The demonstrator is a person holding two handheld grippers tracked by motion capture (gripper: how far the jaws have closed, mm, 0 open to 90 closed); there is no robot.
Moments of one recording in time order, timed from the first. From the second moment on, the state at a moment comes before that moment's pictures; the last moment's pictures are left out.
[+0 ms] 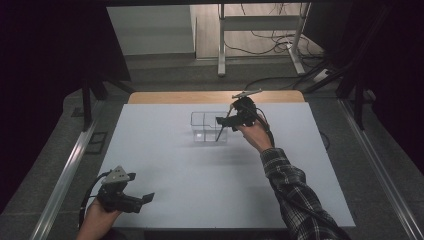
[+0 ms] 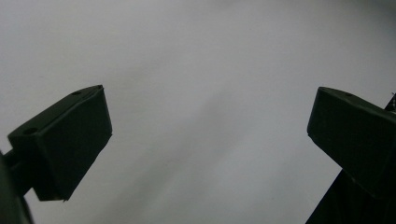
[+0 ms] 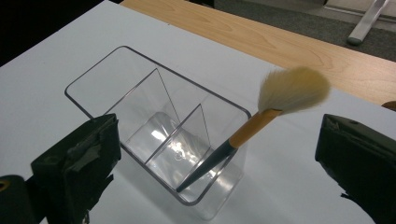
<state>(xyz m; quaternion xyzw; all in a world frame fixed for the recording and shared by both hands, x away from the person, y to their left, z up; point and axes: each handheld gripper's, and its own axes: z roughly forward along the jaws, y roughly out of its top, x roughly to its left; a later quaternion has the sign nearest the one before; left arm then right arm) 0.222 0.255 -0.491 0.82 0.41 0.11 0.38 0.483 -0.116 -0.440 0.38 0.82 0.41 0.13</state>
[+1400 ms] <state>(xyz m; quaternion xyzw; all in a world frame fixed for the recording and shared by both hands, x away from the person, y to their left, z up) 0.222 0.255 -0.492 0.82 0.41 0.10 0.38 0.444 -0.137 -0.436 0.35 0.84 0.41 0.11</state>
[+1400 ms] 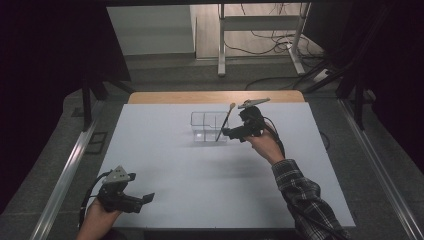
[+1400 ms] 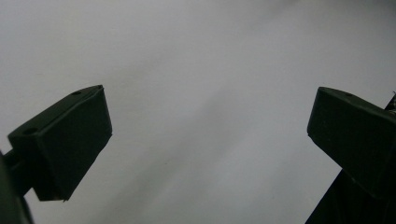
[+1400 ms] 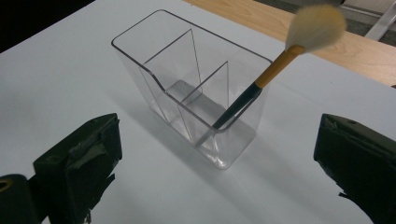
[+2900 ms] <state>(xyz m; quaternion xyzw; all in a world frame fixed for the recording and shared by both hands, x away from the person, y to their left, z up) 0.223 0.254 -0.492 0.82 0.42 0.10 0.37 0.402 -0.155 -0.448 0.33 0.85 0.39 0.12</state>
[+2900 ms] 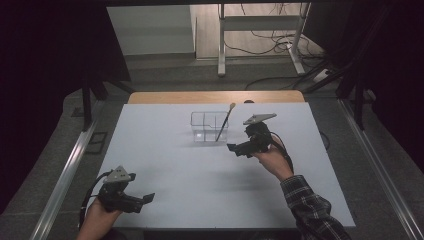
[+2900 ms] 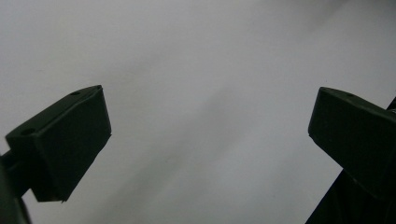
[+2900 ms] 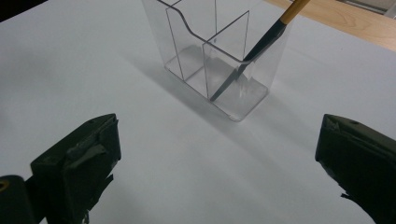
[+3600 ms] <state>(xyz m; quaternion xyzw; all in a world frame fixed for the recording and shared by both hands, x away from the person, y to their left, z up) 0.224 0.254 -0.492 0.82 0.42 0.10 0.37 0.390 -0.157 -0.450 0.32 0.86 0.38 0.13</state>
